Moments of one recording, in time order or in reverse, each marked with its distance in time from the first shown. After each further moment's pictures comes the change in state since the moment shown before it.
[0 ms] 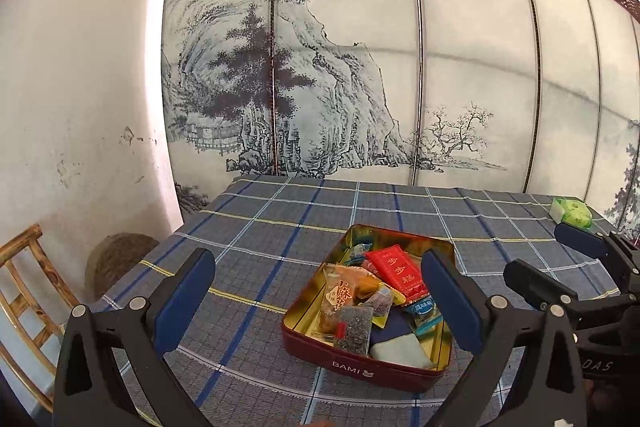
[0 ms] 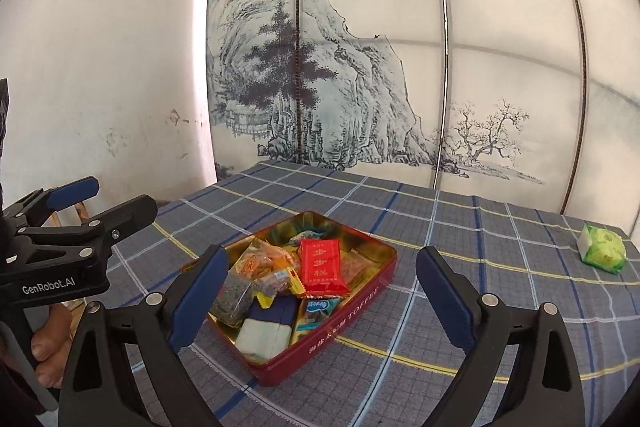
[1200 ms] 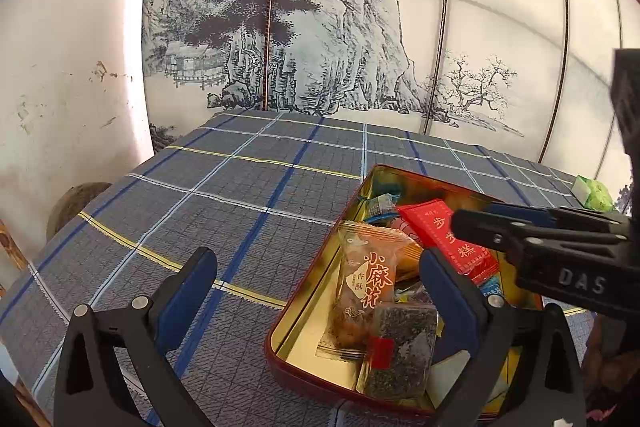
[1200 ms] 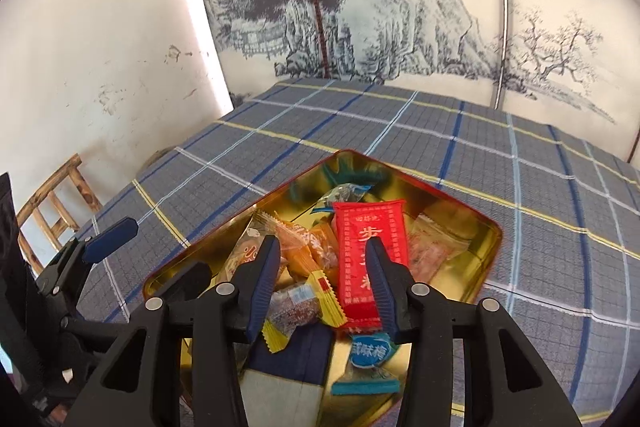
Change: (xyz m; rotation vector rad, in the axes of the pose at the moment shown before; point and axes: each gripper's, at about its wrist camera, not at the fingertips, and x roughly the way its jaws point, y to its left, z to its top) left arm 0.133 0.025 -0.055 -0.062 0.172 -0.068; right arm 0.047 -0.097 -0.066 0.065 0.311 0.132
